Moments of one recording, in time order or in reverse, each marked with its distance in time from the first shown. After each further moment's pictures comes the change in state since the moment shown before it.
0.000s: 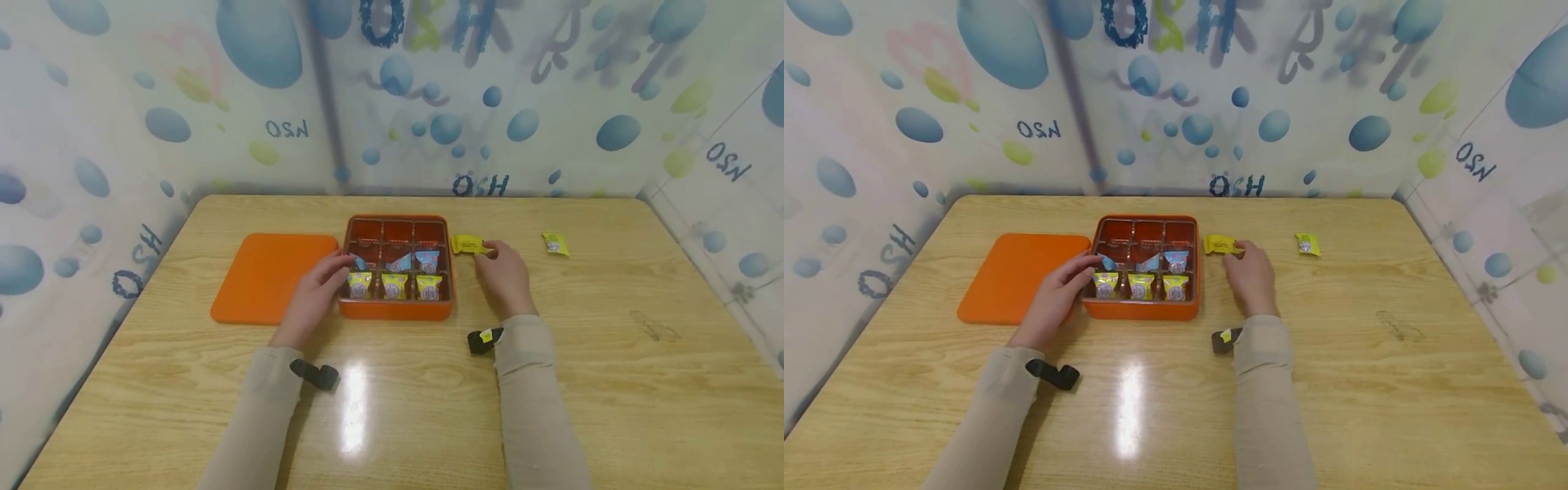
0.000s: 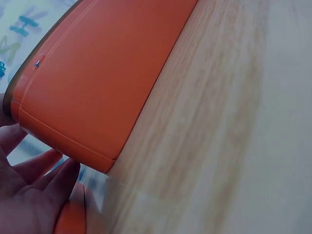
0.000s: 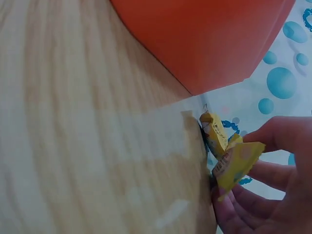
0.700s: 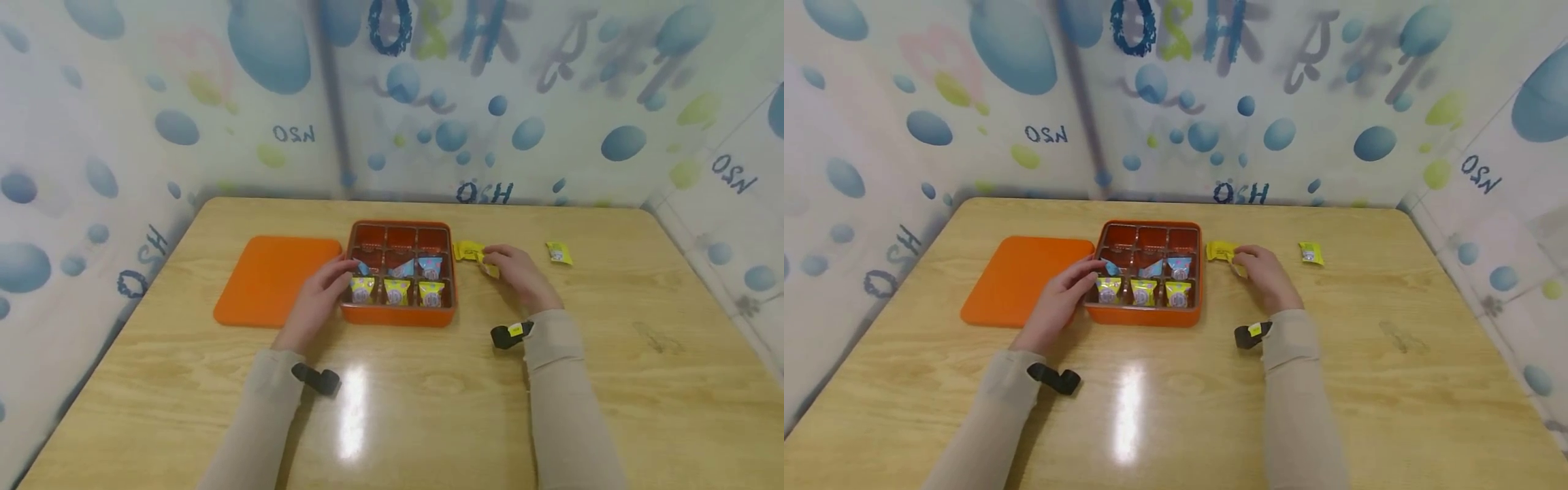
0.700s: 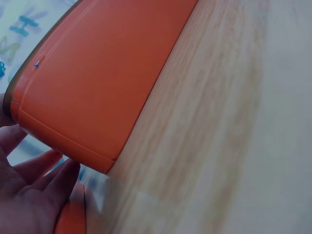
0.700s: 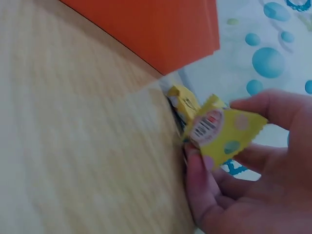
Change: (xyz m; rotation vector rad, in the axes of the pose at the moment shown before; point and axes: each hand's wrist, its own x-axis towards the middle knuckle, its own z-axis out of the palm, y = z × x) left_hand 0.010 -0.024 0.002 -0.021 0.016 0.006; right_hand 0.025 0.015 -0.027 0.238 -0.335 0.004
